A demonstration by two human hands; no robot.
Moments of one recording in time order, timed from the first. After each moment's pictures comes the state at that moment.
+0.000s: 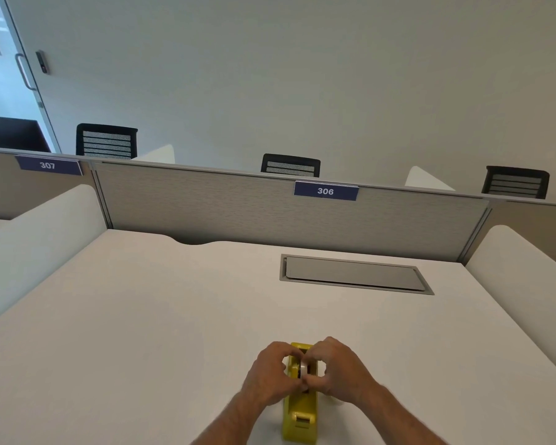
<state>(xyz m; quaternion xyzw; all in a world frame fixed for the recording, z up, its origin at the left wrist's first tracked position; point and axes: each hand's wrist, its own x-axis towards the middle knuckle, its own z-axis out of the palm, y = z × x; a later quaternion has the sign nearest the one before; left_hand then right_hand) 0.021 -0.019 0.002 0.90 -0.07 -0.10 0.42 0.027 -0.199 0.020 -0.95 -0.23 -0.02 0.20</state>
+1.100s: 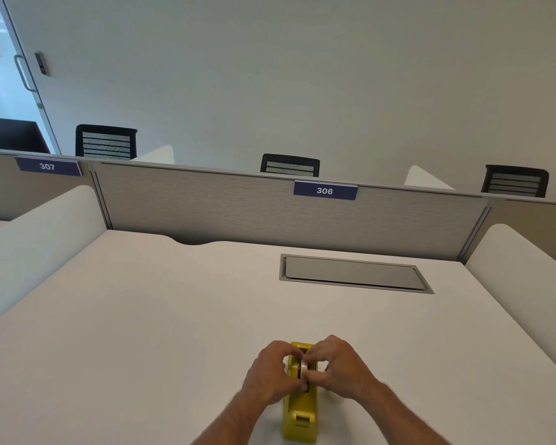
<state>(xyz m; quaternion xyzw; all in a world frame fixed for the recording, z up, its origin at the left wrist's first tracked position) 0.023 -0.020 0.000 0.91 -0.07 -0.10 0.40 0.029 -0.203 0.018 -0.94 -0.20 0.00 0.27</state>
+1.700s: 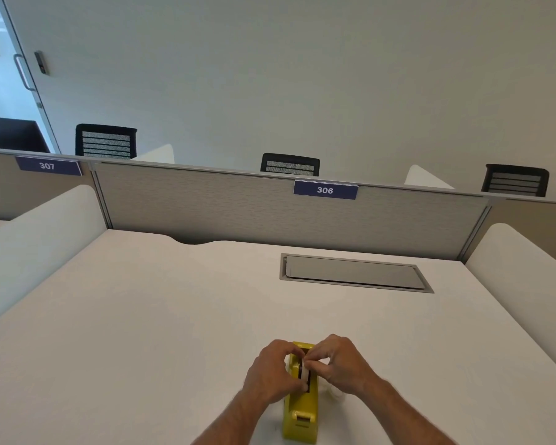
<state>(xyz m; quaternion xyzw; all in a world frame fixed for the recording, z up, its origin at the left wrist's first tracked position) 0.024 -0.022 -0.002 0.92 -0.07 -0.10 0.37 0.029 -0.202 0.028 -0.94 -0.17 0.03 0.30</state>
